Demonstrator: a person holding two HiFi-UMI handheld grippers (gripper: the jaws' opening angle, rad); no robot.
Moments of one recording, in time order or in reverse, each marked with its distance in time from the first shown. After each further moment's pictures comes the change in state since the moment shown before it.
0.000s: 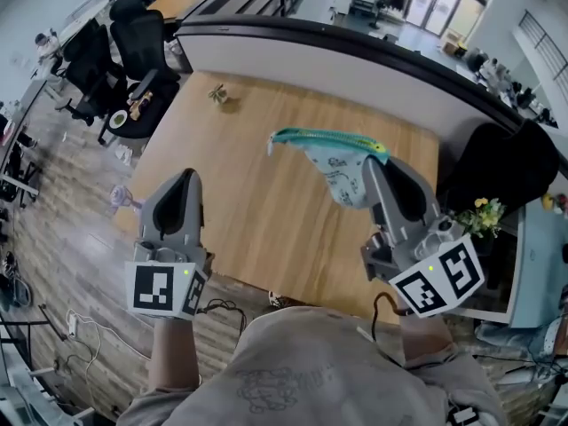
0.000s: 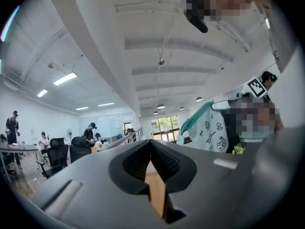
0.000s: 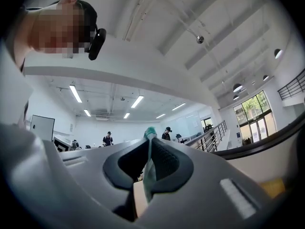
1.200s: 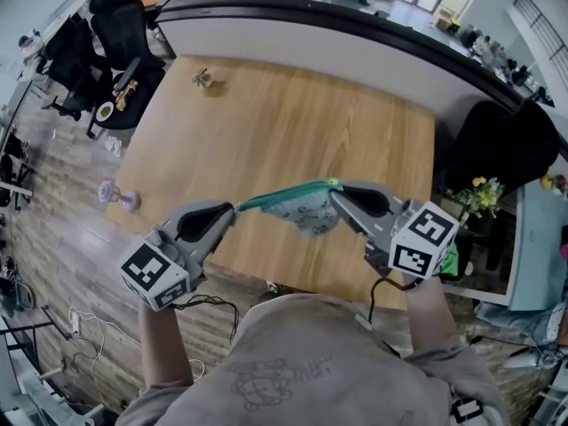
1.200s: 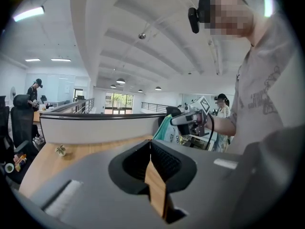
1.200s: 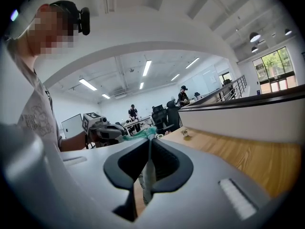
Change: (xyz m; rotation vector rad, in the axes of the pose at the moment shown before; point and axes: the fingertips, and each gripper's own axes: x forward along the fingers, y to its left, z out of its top) left arm -0.007 -0.089 -0.094 -0.156 0.294 -0.646; right arm -0.022 -0.014 -0.148 0.179 0.465 0.280
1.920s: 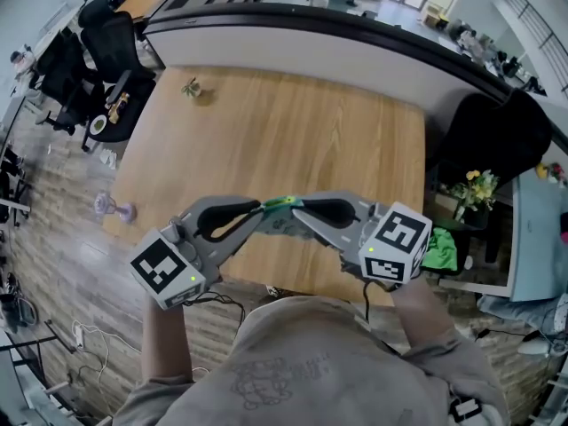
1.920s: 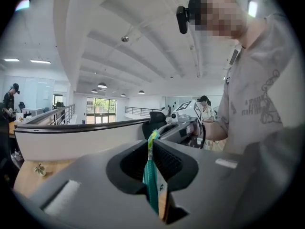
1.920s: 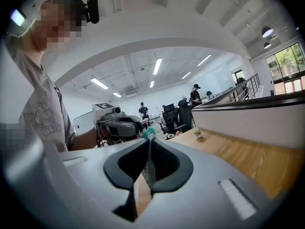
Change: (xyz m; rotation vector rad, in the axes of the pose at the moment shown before) left arm 0.041 -0.049 0.041 0.121 -0.050 -0.210; right arm 0.026 0.047 0.000 -0.057 0.023 0.130
